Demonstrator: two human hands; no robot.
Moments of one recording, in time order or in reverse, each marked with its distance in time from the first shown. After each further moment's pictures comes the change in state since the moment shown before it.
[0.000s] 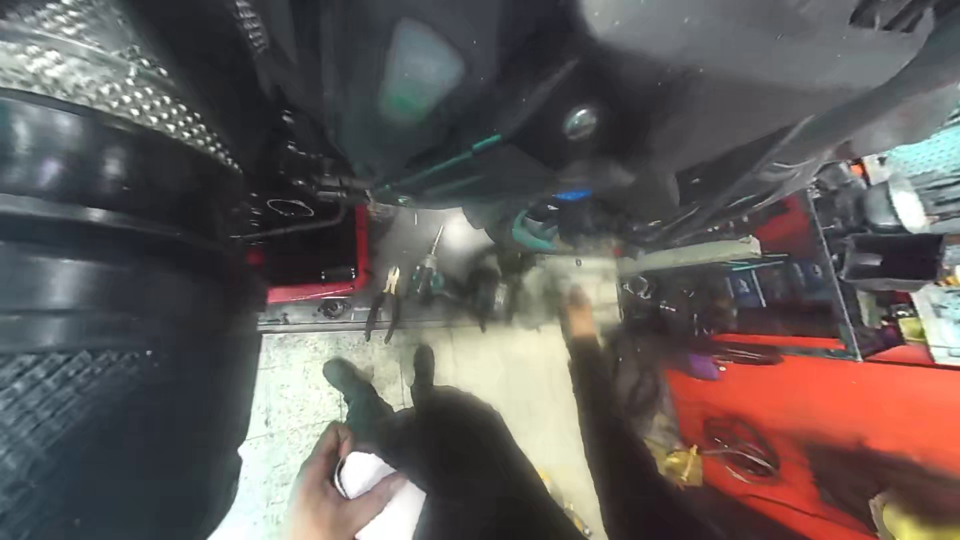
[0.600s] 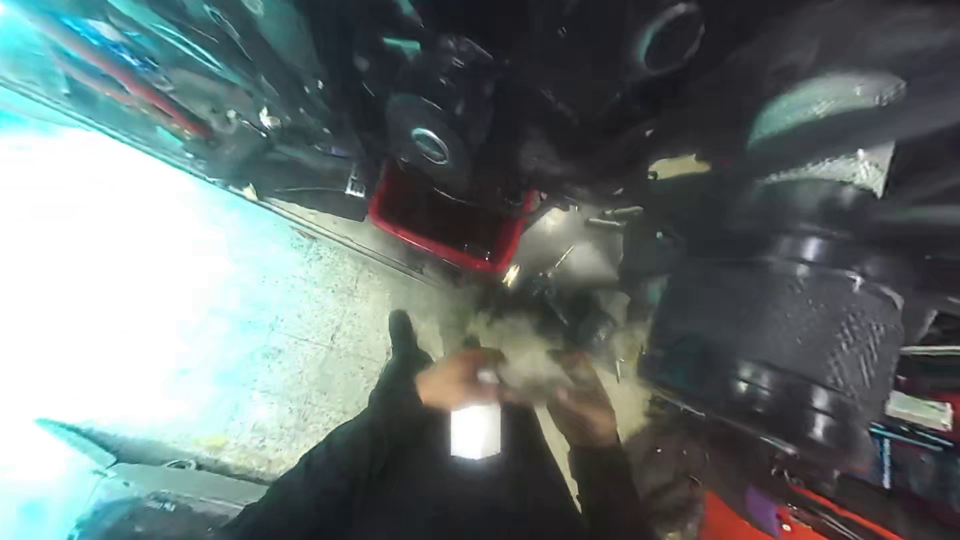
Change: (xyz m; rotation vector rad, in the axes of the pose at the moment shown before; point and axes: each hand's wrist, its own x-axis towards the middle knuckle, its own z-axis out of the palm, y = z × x) left_hand 0.078 -0.007 -0.050 -0.026 -0.433 0.113; right_hand -0.183 -0.131 0.163 0.764 -0.798 0.138
